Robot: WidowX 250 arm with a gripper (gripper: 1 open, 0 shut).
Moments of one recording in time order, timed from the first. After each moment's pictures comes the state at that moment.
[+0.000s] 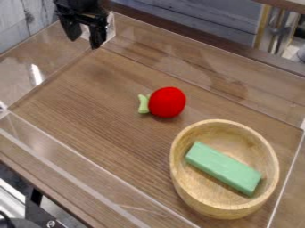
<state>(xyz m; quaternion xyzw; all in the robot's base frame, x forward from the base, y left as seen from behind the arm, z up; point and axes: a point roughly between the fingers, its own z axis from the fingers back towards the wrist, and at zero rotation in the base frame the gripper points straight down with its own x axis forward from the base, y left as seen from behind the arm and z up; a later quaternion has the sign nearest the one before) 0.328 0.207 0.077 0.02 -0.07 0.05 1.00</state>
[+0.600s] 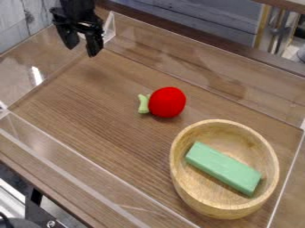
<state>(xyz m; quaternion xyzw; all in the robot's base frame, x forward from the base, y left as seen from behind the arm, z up) 0.319 0.208 0.069 0.01 -0.08 0.06 1.00</state>
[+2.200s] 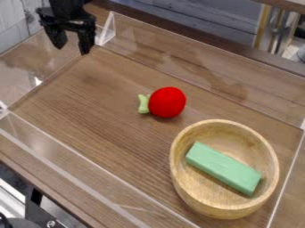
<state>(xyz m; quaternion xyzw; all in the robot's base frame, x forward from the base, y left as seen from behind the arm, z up) 0.305 0.209 0.089 0.03 -0.10 0.15 0.98</state>
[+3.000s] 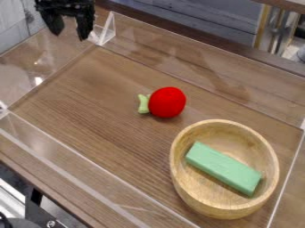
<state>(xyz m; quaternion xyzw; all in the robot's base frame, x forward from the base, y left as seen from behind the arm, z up) 0.308 0.209 0.107 0.03 -0.11 0.16 0.98</state>
